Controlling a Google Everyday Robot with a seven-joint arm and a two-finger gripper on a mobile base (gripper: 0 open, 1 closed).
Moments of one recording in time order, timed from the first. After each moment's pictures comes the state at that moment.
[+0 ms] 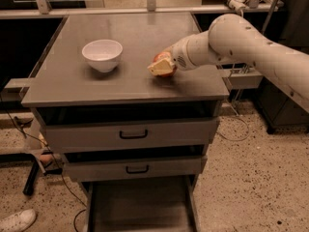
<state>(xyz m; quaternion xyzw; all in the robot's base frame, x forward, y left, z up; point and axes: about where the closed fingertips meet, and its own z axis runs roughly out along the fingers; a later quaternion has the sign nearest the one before) 0.713 -0.033 0.858 -0.43 0.77 0.14 0.46</state>
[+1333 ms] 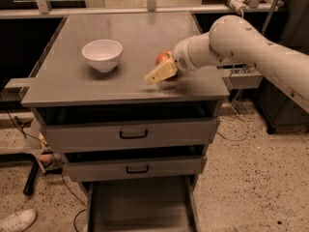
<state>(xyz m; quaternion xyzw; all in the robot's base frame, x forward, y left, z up) 0.713 -0.033 0.858 -0.43 0.77 0.14 0.46</state>
